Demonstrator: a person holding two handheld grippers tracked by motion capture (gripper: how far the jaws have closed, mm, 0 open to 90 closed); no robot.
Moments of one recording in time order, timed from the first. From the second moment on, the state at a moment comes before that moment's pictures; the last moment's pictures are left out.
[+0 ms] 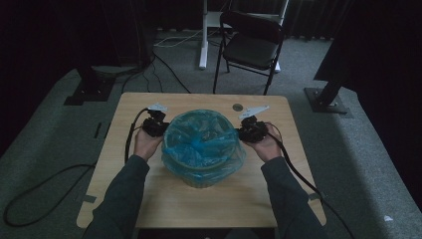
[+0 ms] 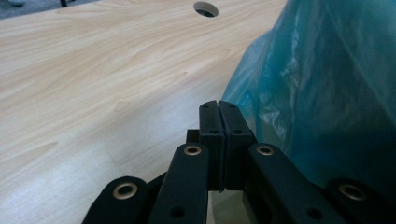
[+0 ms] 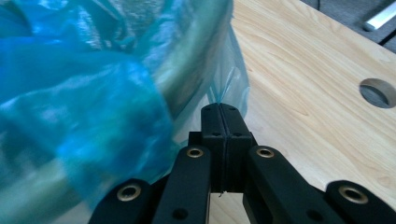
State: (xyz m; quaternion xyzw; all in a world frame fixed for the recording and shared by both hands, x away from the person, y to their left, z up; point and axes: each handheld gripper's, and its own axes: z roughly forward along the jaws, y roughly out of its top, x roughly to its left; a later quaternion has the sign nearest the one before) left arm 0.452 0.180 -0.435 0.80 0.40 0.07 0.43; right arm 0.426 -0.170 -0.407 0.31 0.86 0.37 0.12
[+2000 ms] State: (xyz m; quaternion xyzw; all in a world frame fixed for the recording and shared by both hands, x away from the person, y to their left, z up) left arm 0.398 0.210 -0.364 0.78 0.34 0.15 0.50; right arm 0.373 -0.203 -0.383 0.29 0.83 0.43 0.19
